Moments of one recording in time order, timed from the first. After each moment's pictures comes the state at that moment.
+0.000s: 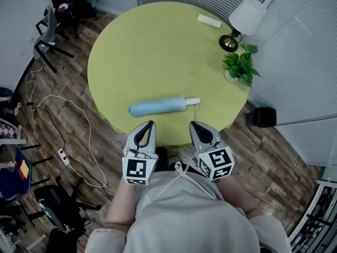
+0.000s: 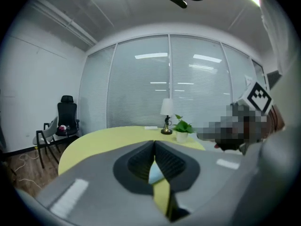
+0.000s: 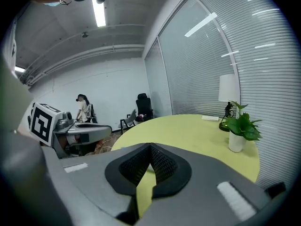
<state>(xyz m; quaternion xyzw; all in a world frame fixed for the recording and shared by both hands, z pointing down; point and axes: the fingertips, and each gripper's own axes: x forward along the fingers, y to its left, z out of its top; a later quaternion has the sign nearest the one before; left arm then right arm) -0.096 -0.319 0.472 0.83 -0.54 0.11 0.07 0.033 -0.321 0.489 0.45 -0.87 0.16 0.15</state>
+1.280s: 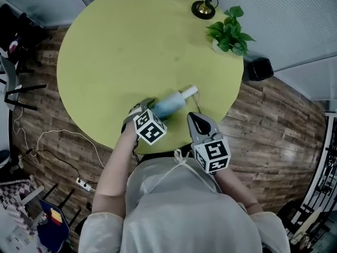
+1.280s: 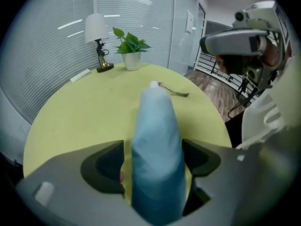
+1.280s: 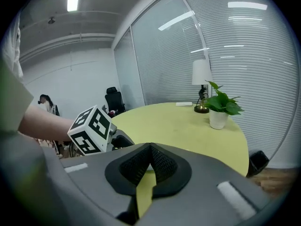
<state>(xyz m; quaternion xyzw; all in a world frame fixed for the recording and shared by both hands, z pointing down) -0.050 -0.425 0.695 0.84 -0.08 0.53 0.04 0.029 -0.385 0.566 0.60 -0.75 0.24 0.17</state>
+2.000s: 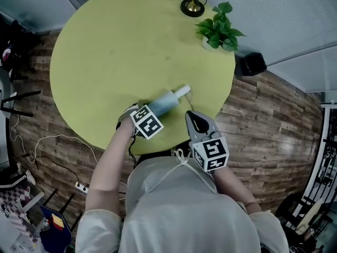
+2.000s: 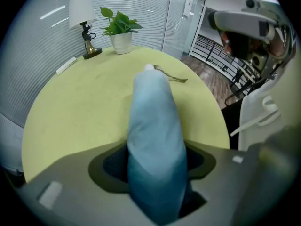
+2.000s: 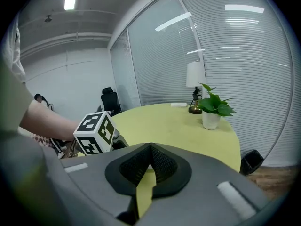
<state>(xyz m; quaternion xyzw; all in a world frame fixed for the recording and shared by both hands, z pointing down) -0.054 -0.416 0.715 0.80 -0.03 0.60 0.05 0.047 -0.376 0.561 0.62 -0.73 0.24 0.17</state>
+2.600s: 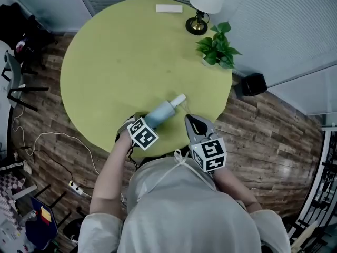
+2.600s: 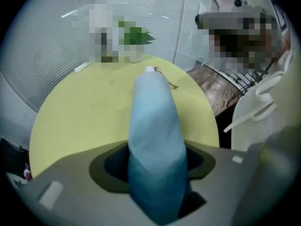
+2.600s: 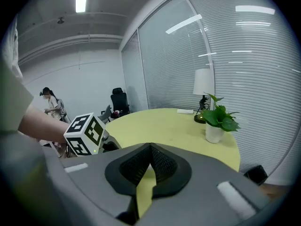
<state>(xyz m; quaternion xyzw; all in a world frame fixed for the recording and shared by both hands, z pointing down) -0.051 -0.398 0.682 0.81 -0.11 0.57 0.08 0.073 -0.379 0.532 0.58 -0.77 0.20 0.18</state>
